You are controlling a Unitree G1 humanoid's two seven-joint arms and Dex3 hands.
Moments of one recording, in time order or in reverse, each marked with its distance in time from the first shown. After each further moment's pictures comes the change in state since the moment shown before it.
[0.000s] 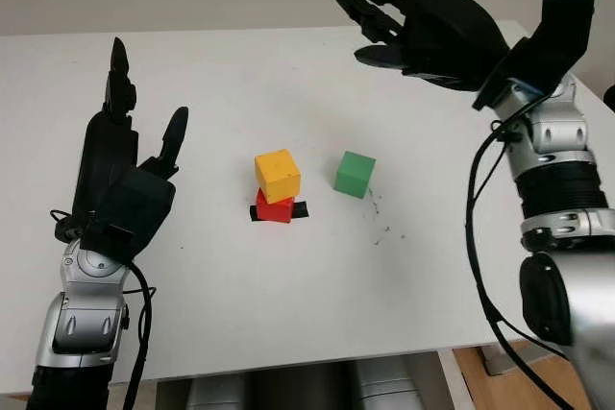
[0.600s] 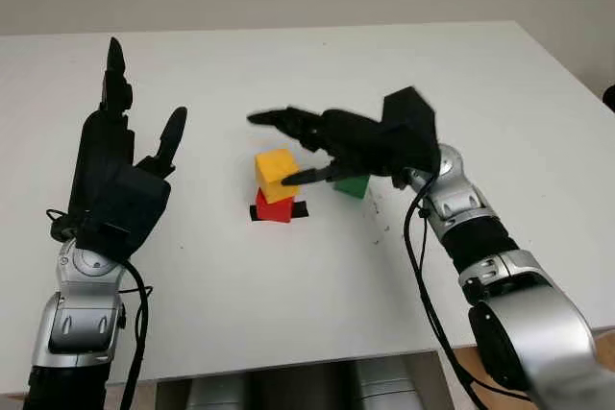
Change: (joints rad) left arm -0.003 0.007 0.007 0.000 -0.003 0.004 -0.002; right arm 0.109 0.243 0.065 -0.024 0.027 0.047 -0.032
